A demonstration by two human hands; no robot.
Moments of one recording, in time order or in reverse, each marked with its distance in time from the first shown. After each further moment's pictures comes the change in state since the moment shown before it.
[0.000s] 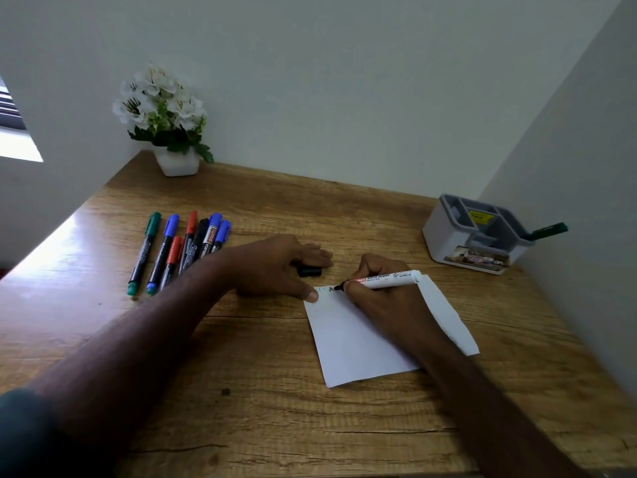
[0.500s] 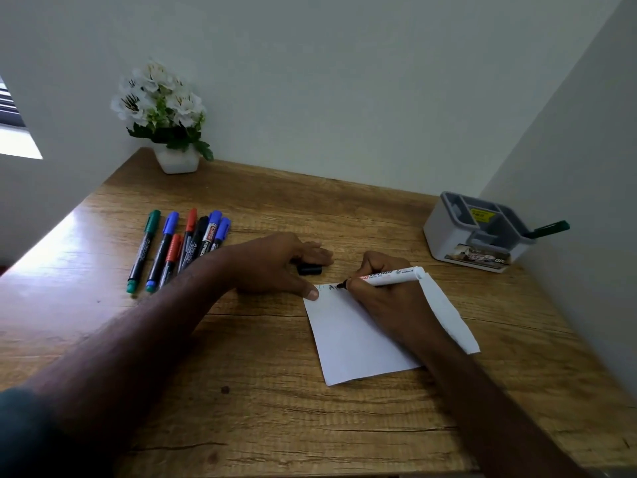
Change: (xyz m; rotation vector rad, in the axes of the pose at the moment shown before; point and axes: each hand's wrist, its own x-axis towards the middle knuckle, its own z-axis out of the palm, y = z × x) left_hand 0.000 0.002 0.000 -0.031 -0.002 -0.014; right_hand -0.003 0.002 0.000 0.078 0.011 0.036
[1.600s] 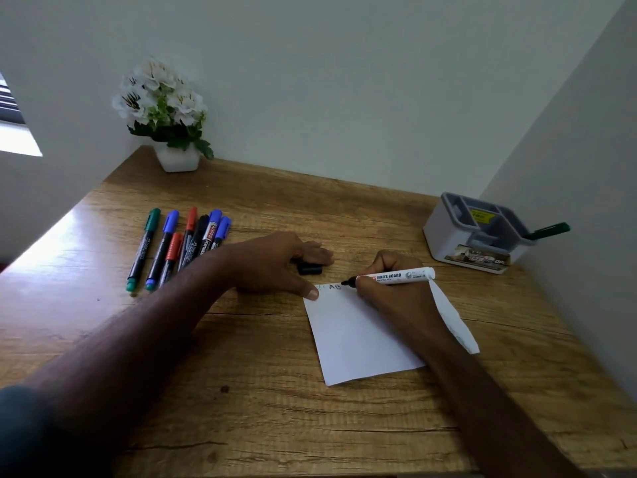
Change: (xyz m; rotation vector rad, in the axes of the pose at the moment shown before) left_hand -0.003 0.005 -0.003 0.032 -0.022 0.034; right_hand 0.002 0.014 0.000 0.201 0.050 0.061
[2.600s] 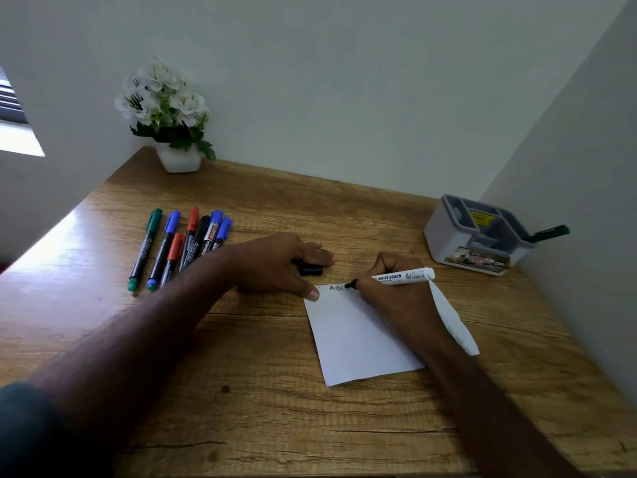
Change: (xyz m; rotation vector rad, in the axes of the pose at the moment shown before) left_hand 0.002 -0.004 0.001 -0.023 0.022 -0.021; right_hand 0.004 0.005 0.003 -0.019 0.025 0.009
